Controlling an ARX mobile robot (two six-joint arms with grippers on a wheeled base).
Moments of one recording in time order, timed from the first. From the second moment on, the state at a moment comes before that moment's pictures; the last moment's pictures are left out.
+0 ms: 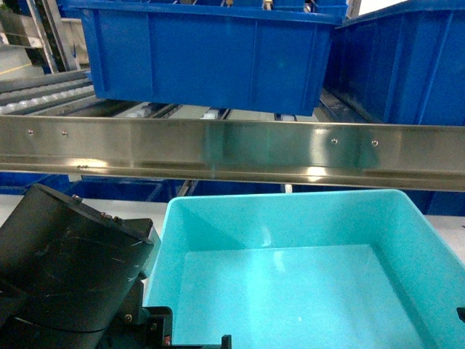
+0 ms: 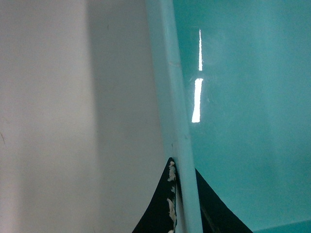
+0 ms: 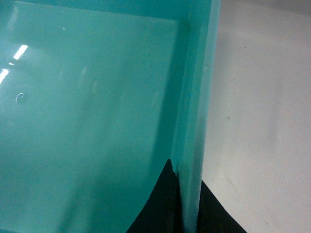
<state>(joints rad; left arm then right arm) -0.55 1.77 0.55 0.26 -0.19 -0.49 0.04 1.71 0.40 0.54 -0.16 -0.11</state>
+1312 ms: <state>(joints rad) -0.58 1.18 0.44 0.21 -0.31 -0.30 0.01 0.94 0.22 0.39 -0.21 0.10</state>
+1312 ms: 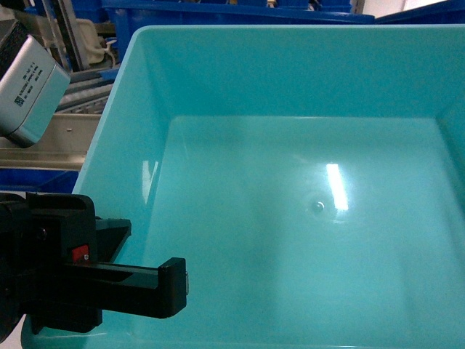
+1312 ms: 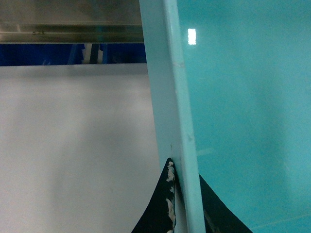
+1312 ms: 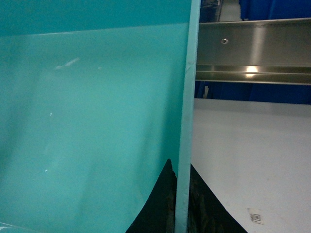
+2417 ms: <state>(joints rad) -0.58 1.18 0.44 0.21 -0.31 -0.30 0.01 0.94 0.22 0.39 -0.21 0.11</state>
